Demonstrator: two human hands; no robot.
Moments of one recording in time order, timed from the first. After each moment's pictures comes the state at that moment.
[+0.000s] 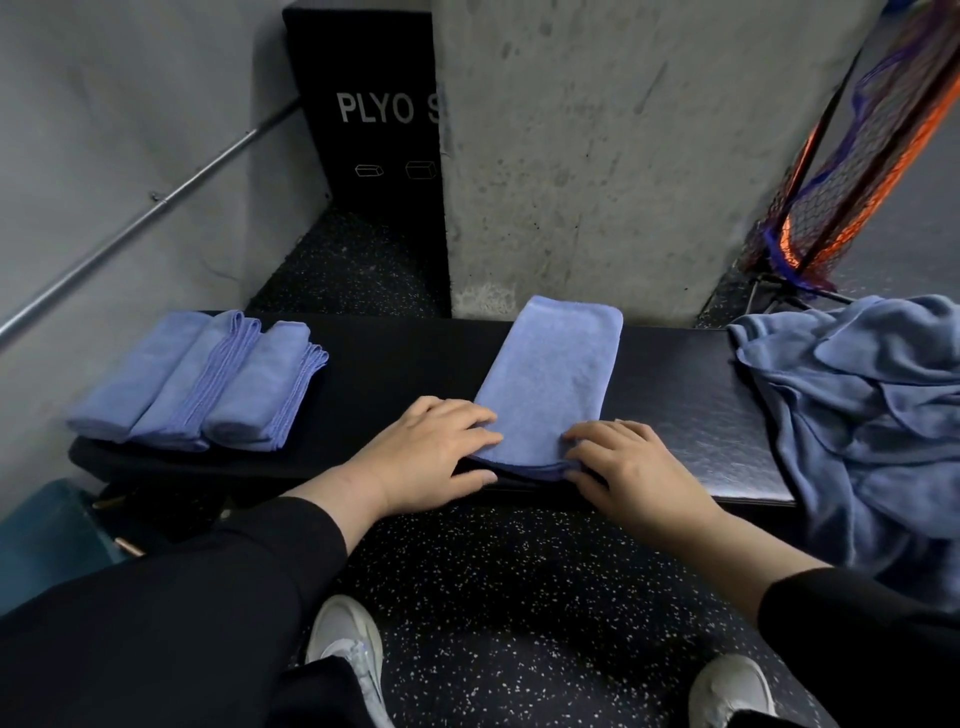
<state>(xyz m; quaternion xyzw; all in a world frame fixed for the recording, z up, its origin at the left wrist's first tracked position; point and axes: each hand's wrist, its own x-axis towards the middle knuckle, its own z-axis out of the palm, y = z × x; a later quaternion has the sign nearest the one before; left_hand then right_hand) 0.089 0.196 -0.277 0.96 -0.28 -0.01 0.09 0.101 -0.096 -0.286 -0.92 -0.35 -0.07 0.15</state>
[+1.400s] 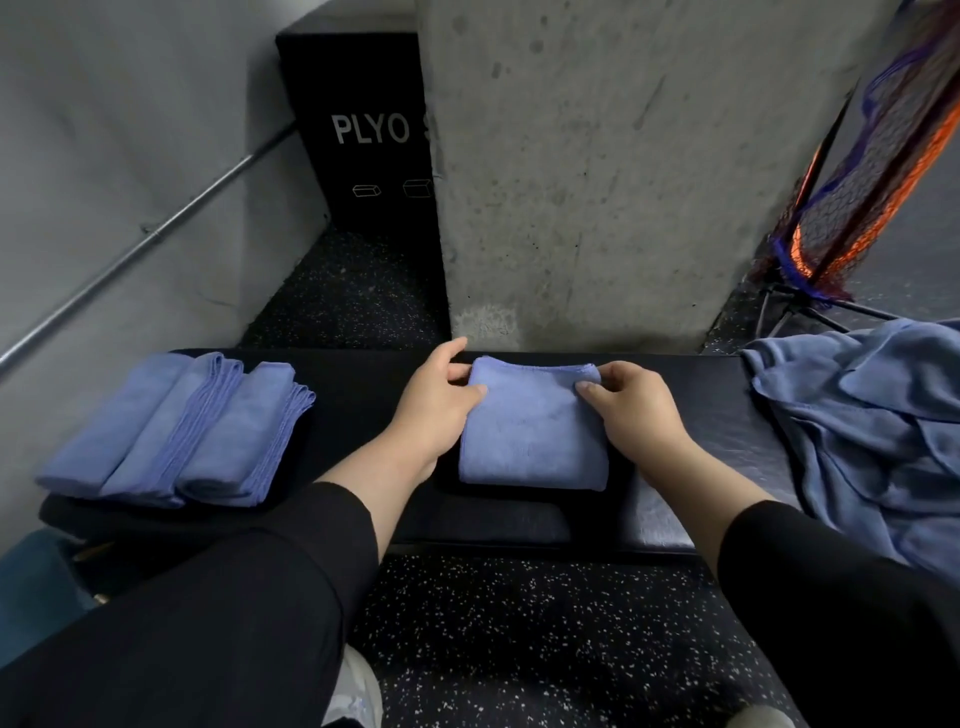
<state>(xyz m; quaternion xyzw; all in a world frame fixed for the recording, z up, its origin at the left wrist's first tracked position) 0.169 0.159 -0.243 0.79 0.12 -0.01 0.60 0.205 -0.064 -0.258 -0.87 0.03 0.02 0.49</state>
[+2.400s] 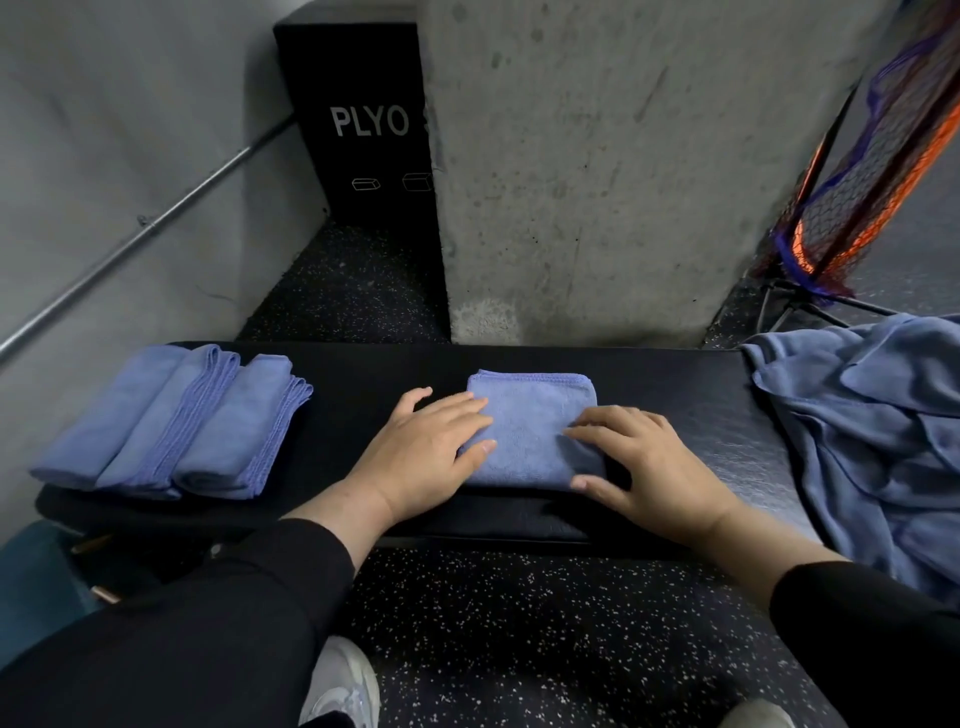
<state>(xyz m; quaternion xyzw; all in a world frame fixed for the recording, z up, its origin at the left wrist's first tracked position) 0.132 0.188 -0.278 0.98 -0.18 0.03 0.12 0.160 -0.111 -0.291 -0.92 -0.34 -0.05 0.19</state>
